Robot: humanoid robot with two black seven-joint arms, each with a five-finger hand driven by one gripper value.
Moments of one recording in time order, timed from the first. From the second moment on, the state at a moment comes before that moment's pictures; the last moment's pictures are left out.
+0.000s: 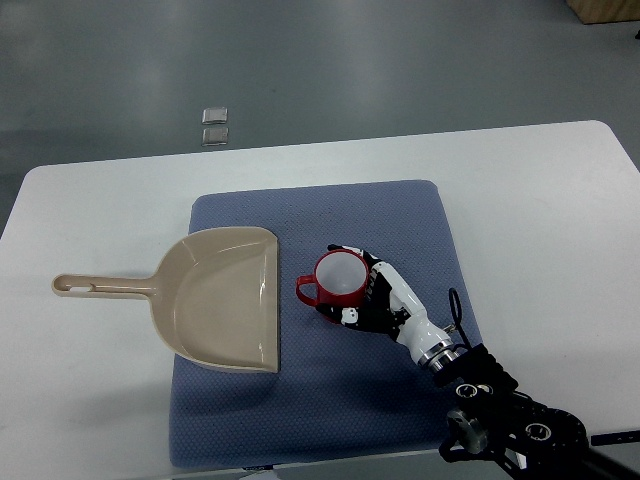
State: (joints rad) left arm -0.03 0.00 -0.06 -0.14 0.08 -0.04 0.09; right arm 0.25 0.00 0.70 0.98 -0.92 -0.06 0.61
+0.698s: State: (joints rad) left arm -0.03 0.00 -0.06 -0.14 0.08 -0.04 0.09; right arm 0.26 0.00 0.64 1.00 -0.92 -0.05 0.61
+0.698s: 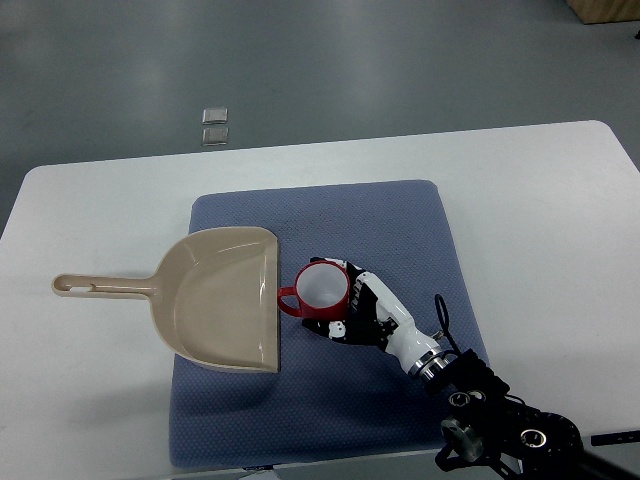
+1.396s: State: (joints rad) left arm -0.03 0.00 -0.06 -0.14 0.08 -0.04 0.09; right arm 0.26 0.00 0.59 1.00 -0.96 -0.01 0.61
